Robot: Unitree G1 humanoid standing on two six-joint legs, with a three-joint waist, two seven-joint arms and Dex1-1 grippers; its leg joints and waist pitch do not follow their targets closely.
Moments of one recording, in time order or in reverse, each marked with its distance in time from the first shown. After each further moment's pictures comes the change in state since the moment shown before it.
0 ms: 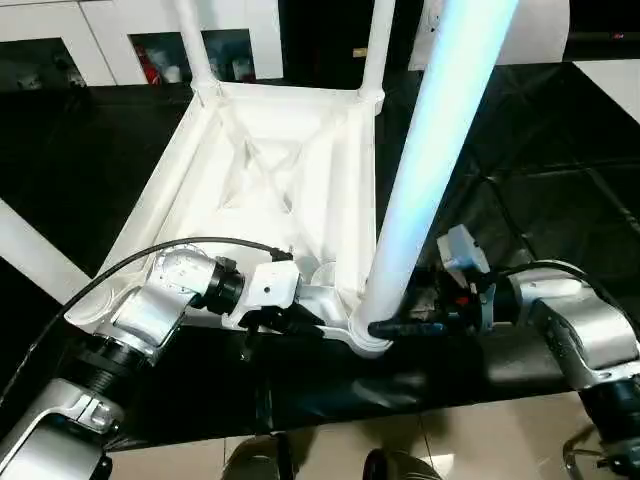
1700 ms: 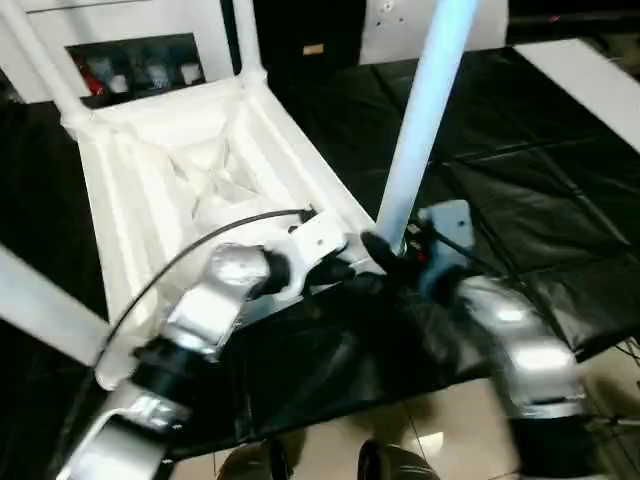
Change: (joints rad) left arm -0.005 -0.209 0.073 -0.097 0.100 0.383 0.440; right arm 0.126 0.312 -0.174 -0.211 -0.200 0.176 -0.818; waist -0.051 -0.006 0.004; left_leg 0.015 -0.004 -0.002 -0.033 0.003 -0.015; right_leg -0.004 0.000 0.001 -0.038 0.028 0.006
